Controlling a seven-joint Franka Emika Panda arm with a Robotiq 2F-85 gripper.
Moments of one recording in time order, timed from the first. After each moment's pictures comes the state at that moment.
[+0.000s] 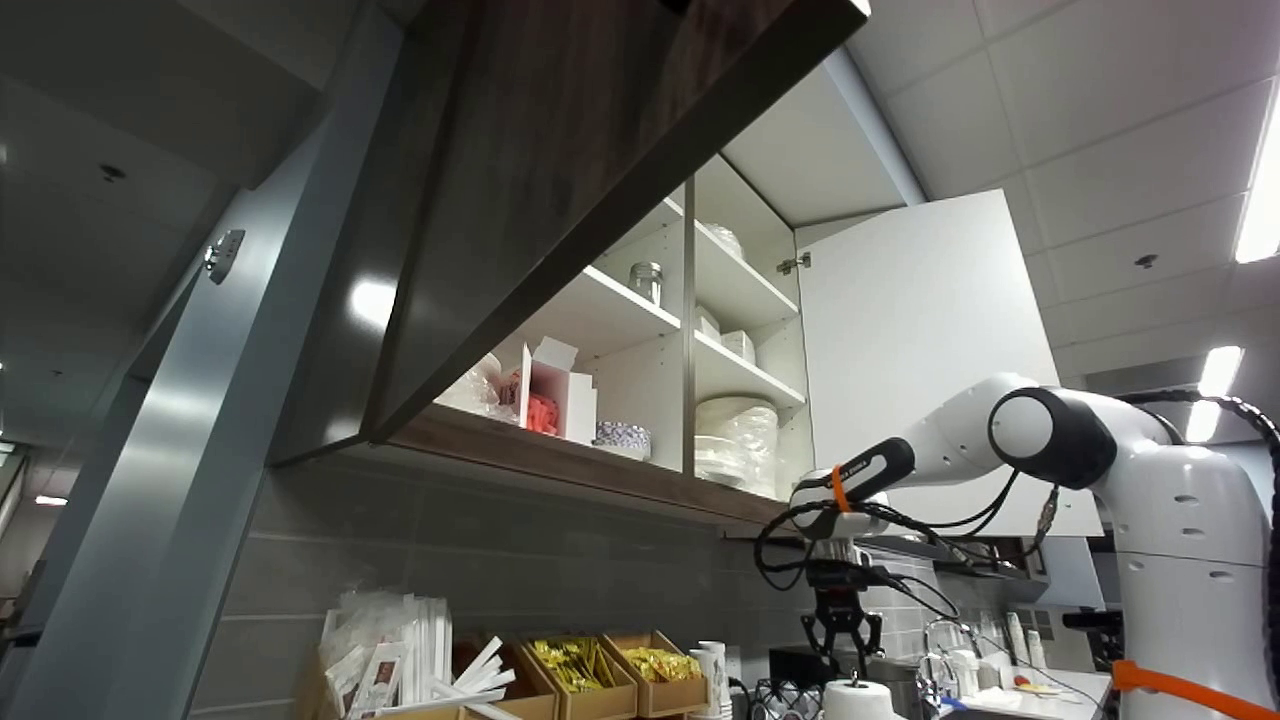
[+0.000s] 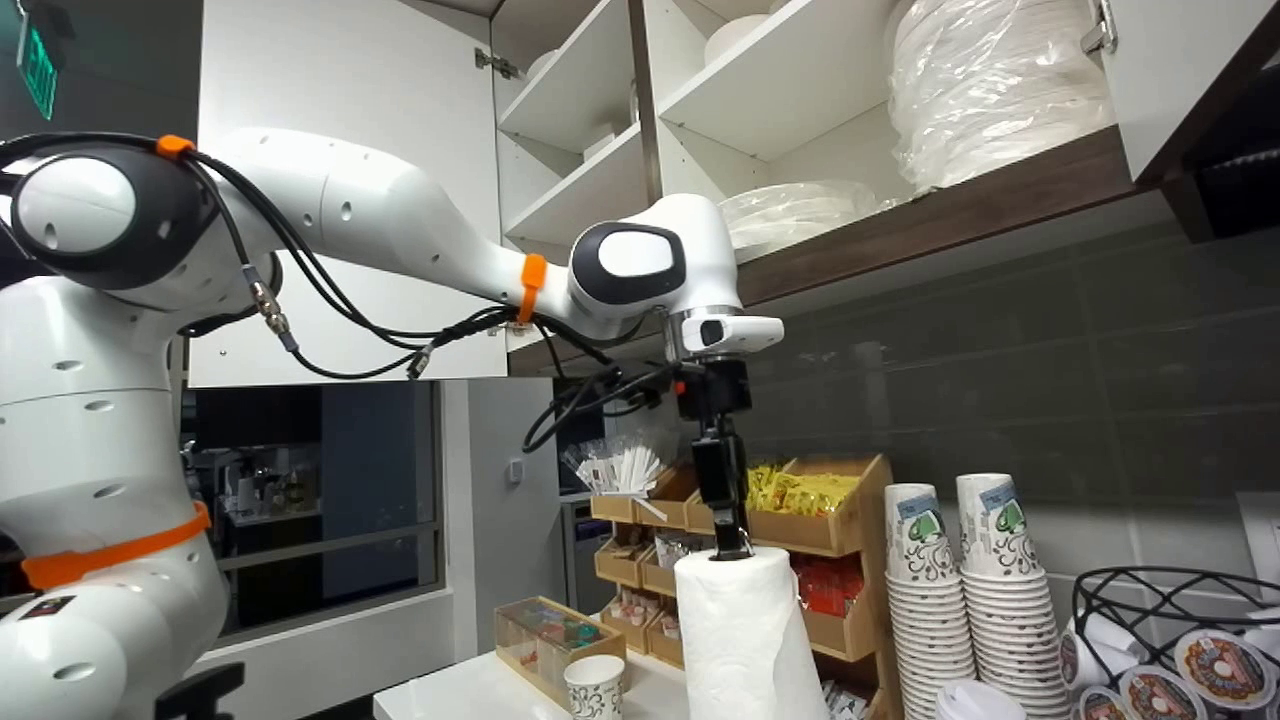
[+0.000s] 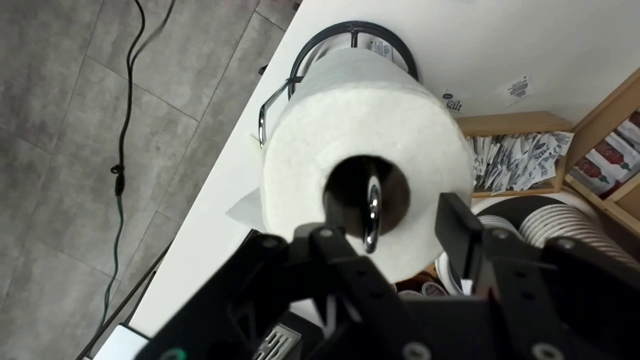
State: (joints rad) arm -0.33 -0.17 -0.22 -2.02 -0.14 1.89 0.54
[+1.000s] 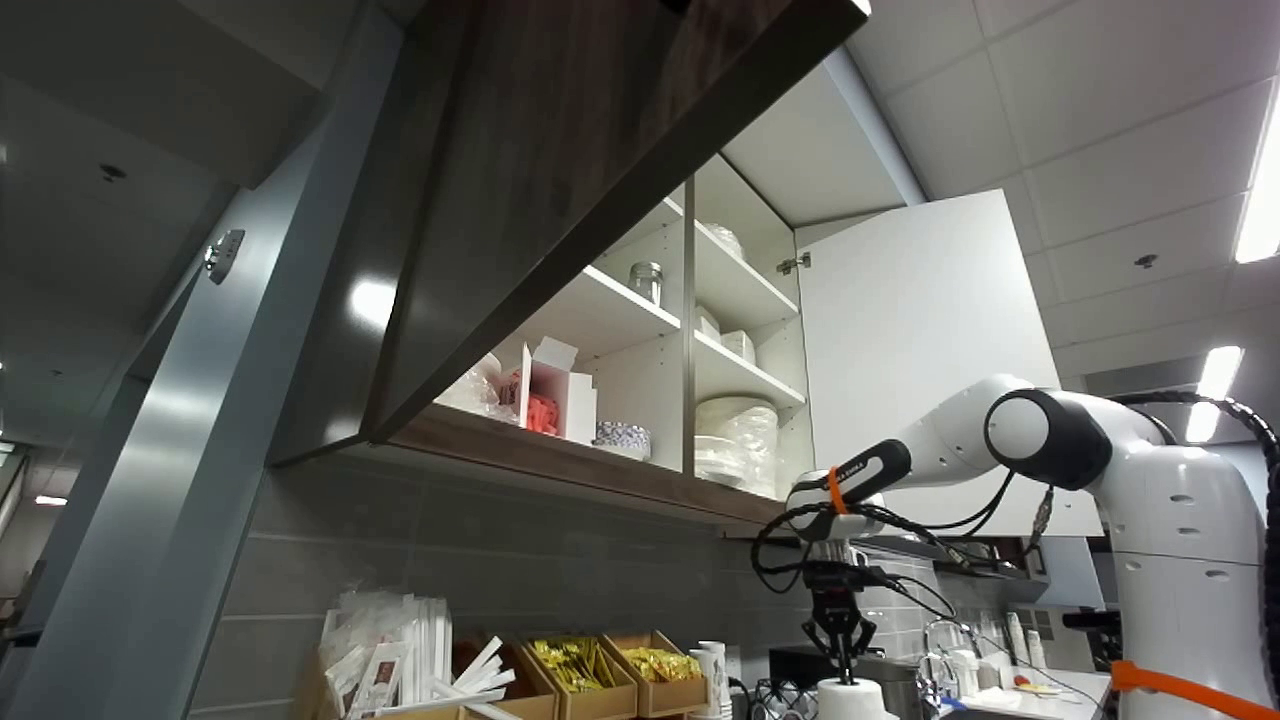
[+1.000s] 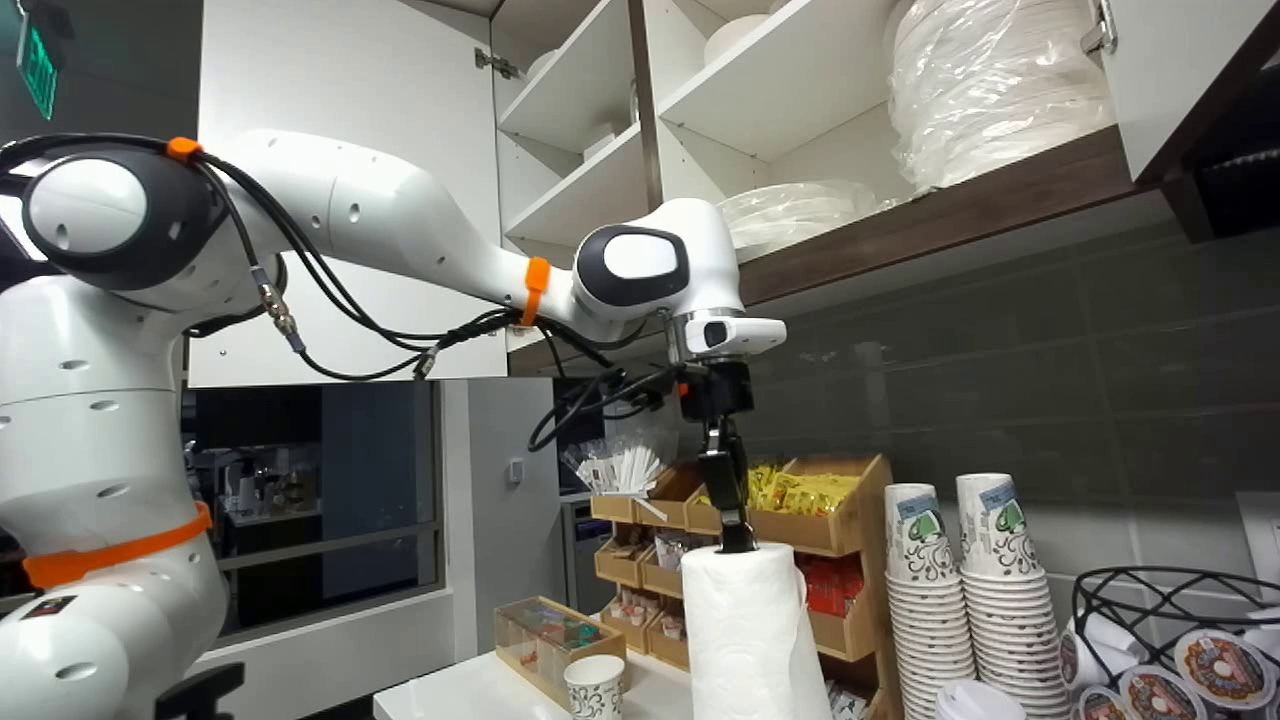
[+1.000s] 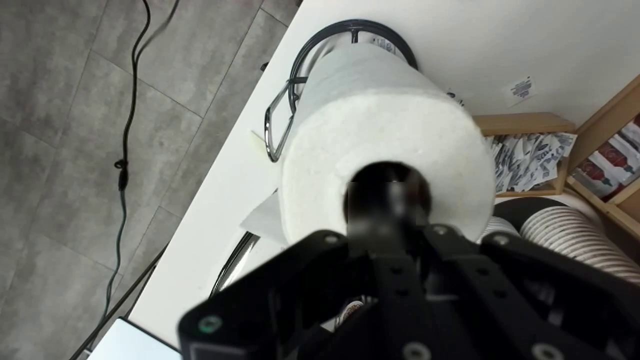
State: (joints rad) arm -0.33 -0.16 -0.22 -2.01 -0.15 1.88 0.54
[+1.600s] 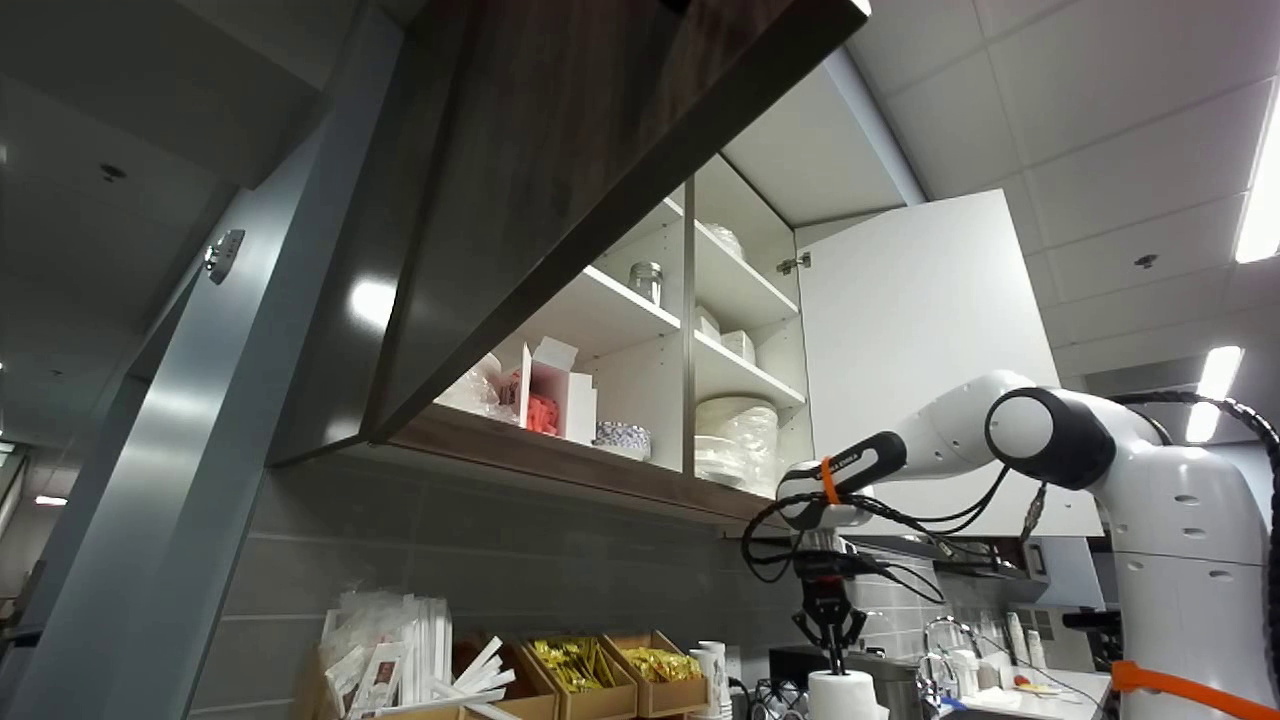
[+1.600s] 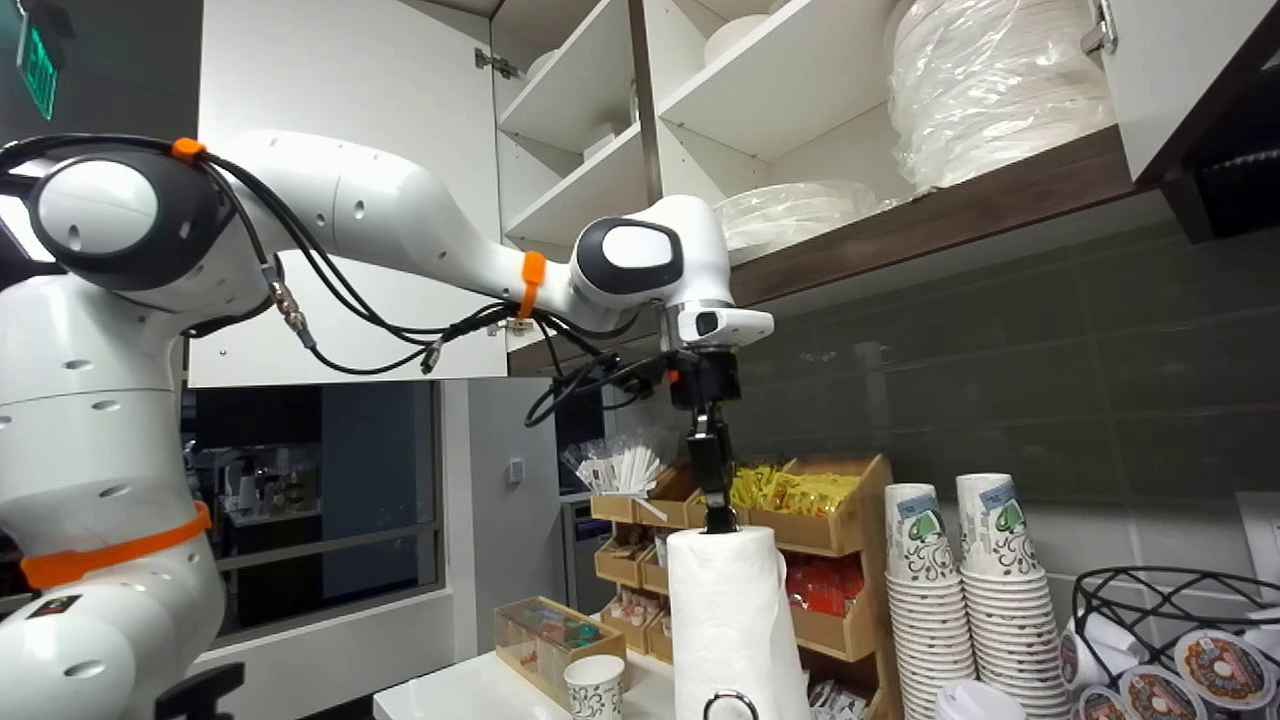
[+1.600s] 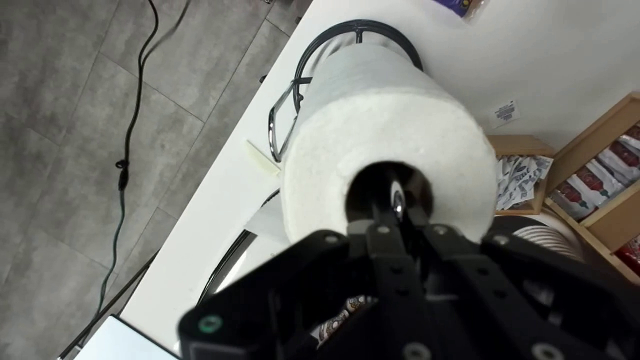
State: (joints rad) arm -0.30 -0.16 -0.20 -1.97 -0.15 1.81 0.54
